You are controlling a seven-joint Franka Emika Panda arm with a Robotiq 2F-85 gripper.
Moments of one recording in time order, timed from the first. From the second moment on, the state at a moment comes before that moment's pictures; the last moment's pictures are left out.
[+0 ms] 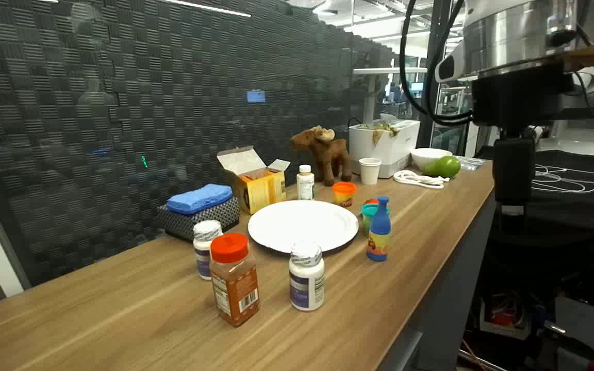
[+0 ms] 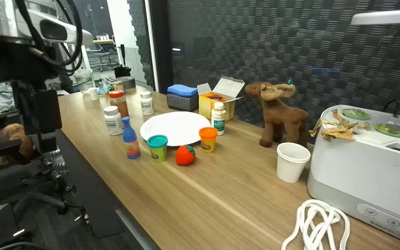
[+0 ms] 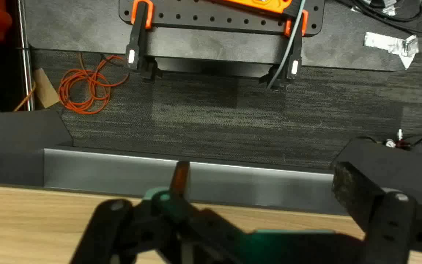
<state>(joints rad) 0.08 -0.55 0.07 -2.65 0.03 1.92 0.03</state>
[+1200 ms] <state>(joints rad) 0.02 -0.47 0.06 -2.52 -0.14 1.97 0.03</state>
